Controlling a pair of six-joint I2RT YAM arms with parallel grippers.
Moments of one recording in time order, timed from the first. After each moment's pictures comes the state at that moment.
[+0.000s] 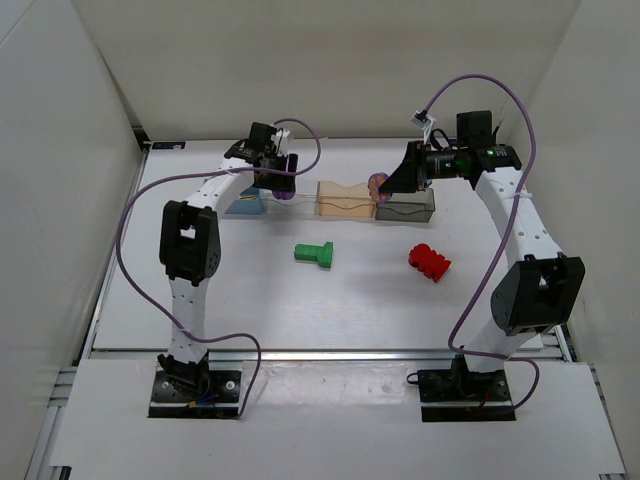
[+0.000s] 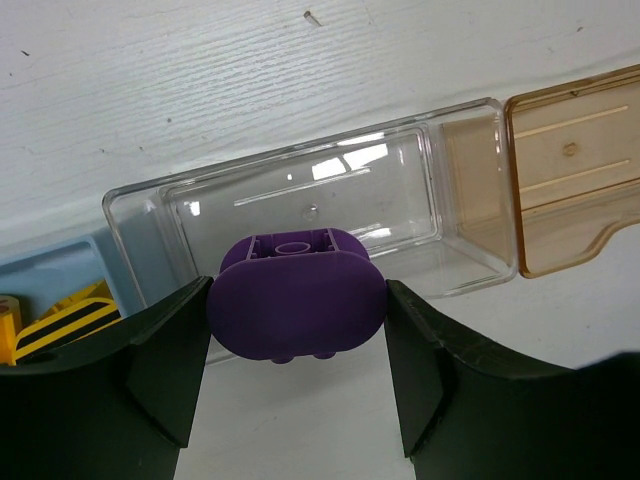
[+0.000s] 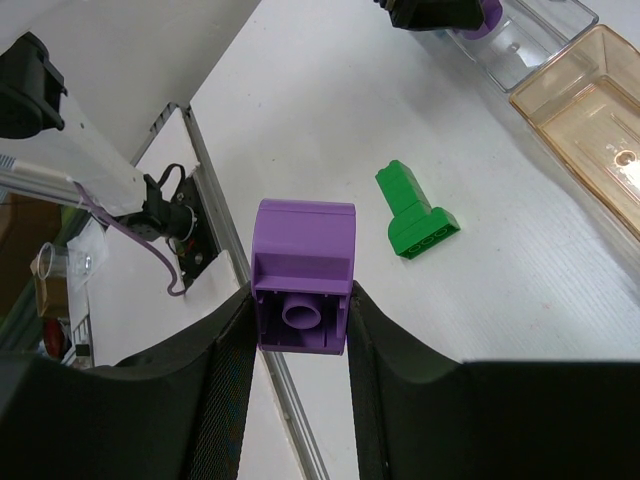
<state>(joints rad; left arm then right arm) -0.31 2.17 1.89 -0.60 0.11 -0.08 0.13 1.64 1.62 -0.76 -1.11 -0.03</state>
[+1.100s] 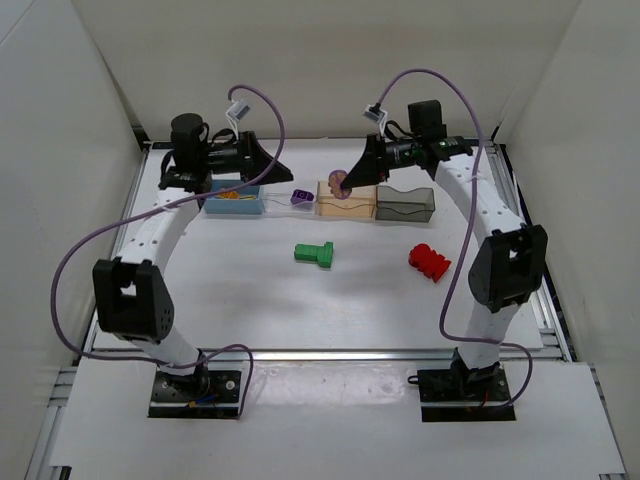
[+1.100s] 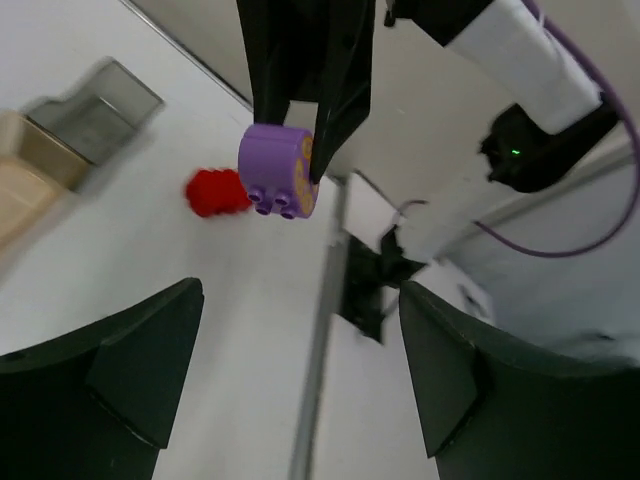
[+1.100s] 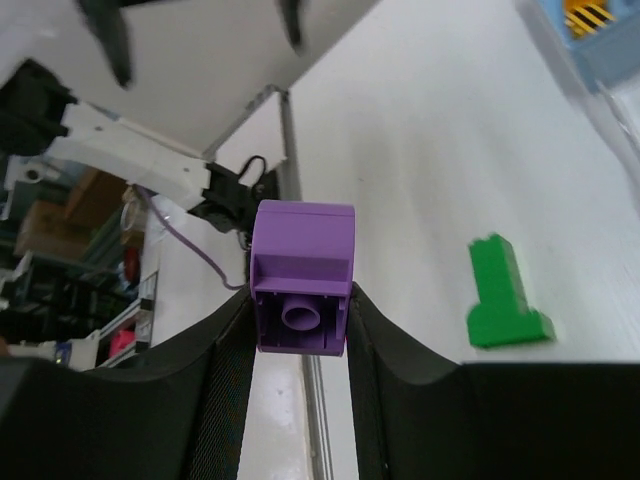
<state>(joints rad) -0.14 1.58 1.43 0.01 1.23 -0.48 0.30 1.83 1.76 -0.60 -1.25 0.11</state>
